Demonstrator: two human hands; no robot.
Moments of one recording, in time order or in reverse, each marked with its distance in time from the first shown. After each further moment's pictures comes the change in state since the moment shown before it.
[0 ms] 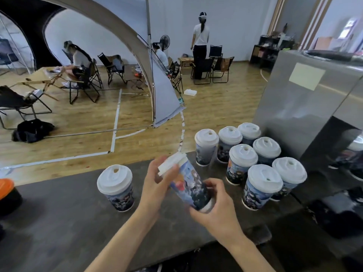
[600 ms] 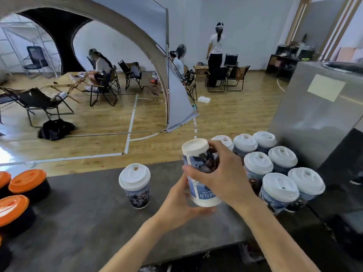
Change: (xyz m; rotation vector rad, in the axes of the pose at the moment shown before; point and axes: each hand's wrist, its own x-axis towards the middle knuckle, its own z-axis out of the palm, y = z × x) left_hand -0.029 0.005 -0.001 0.426 -0.371 0.236; right_hand 0.064 -0.102 -0.009 -0.176 -0.083 -0.169
